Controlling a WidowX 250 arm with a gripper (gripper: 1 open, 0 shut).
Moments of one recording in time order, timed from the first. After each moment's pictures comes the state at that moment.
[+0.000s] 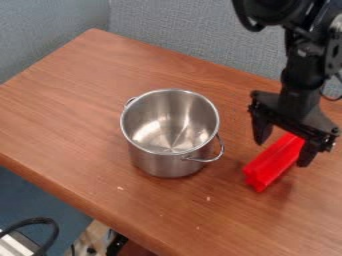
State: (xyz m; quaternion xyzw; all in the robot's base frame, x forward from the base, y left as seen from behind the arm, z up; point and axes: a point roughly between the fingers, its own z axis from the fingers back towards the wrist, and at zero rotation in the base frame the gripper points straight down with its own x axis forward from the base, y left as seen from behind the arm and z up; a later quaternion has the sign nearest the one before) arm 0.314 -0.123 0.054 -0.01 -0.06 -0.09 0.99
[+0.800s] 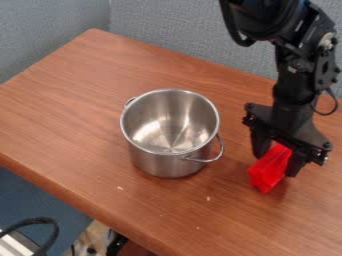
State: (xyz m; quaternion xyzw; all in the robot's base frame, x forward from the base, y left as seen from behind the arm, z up) arm 0.306 -0.124 0.043 -0.01 -0.05 -0.12 0.99
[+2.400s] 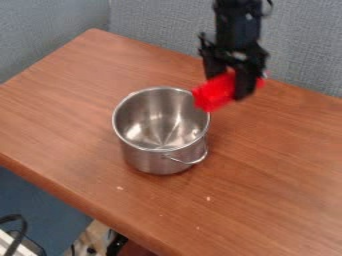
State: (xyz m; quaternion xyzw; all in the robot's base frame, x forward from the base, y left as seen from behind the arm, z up) arm 0.335 -0.029 0.116 -0.07 -0.01 -0.16 0.98
